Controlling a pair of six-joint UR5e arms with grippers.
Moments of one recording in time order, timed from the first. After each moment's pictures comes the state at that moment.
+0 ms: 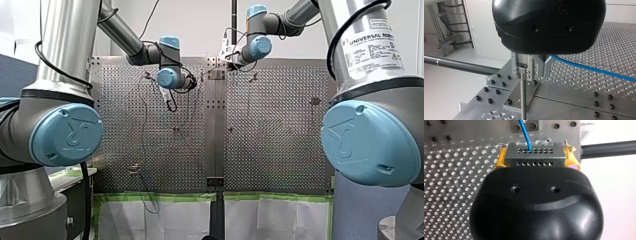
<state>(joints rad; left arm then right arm) -0.33 -1.74 -1.76 -2.64 -1.64 -1.86 2.15 -1.25 1.28 -0.04 1.43 1.68</state>
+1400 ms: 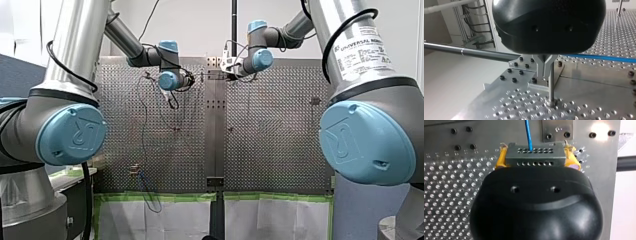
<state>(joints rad) -0.27 -1.81 -1.67 -2.57 -1.61 -1.93 2.12 -1.16 1.25 -0.06 1.32 1.68</state>
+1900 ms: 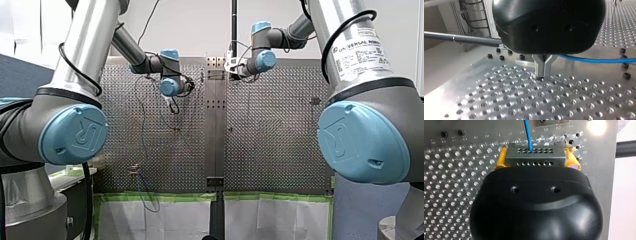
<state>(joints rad) -0.24 -1.90 -1.60 -2.56 -1.59 -1.93 2.08 -1.16 1.25 -0.09 1.31 1.69</state>
